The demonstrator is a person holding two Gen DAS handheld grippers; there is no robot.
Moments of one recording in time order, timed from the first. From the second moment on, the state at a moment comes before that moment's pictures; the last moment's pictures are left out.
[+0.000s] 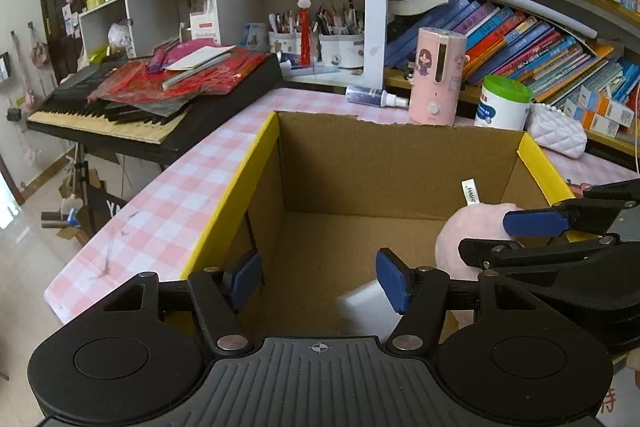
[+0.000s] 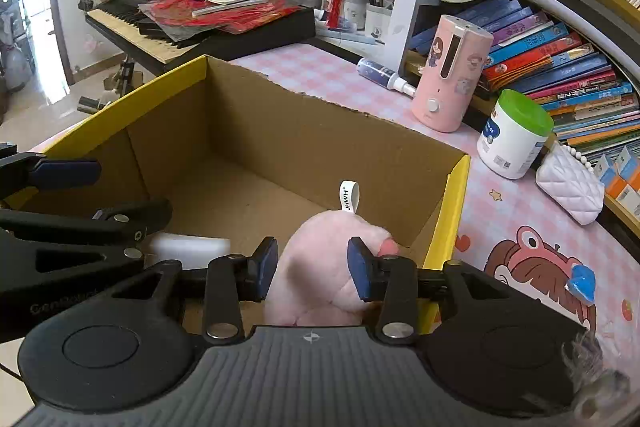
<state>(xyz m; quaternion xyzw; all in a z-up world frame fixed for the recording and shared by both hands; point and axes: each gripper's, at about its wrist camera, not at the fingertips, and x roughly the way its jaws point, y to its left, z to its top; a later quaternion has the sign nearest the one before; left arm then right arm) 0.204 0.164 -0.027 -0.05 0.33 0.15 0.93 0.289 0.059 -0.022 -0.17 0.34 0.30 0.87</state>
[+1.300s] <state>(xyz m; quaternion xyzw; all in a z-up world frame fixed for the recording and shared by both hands) 0.118 0.159 0.016 -0.09 0.20 0.19 0.96 0.207 0.019 0.020 -0.08 0.22 0.22 0.95</state>
